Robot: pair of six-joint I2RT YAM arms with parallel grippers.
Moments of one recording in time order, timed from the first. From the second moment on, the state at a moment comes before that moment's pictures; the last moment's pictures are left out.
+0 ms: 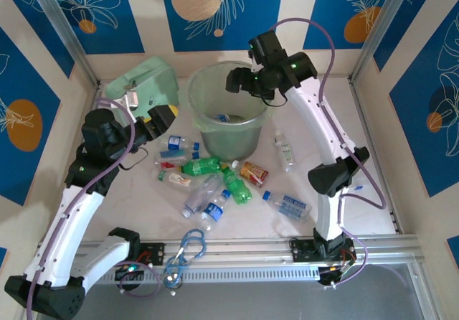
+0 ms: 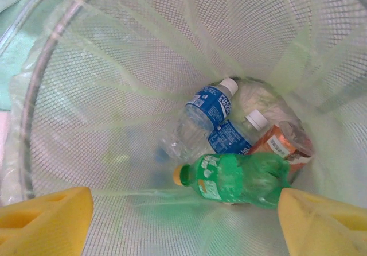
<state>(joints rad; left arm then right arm) -0.26 0.89 1.05 -0.37 0.44 -0.83 0.55 1.92 2.39 -1.33 -0.04 0.56</state>
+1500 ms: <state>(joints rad) -0.26 0.88 0.94 -0.38 0.44 -0.89 0.86 1.13 0.85 -1.29 -0.01 1.25</state>
